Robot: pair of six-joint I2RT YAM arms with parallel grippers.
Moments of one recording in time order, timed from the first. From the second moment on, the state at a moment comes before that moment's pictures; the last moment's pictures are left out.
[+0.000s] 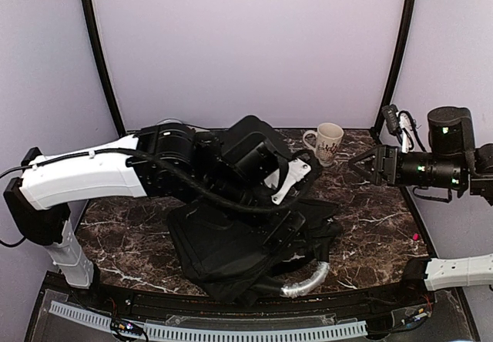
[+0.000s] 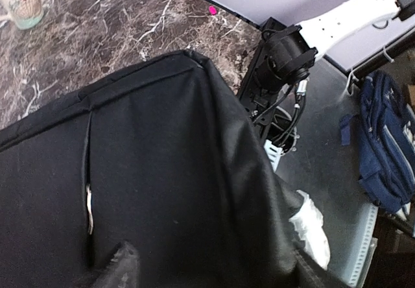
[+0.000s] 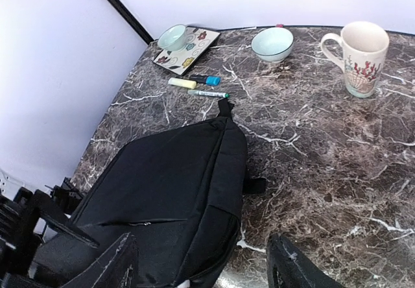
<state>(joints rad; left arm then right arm) -1.39 1.74 1.87 -0.93 0.01 -0.40 0.93 0.78 1.16 -0.88 0.14 0.62</state>
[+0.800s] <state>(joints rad) -1.34 1.56 1.80 -0.91 -0.18 -0.41 0.93 0.77 1.11 -0.92 0.18 0.78</state>
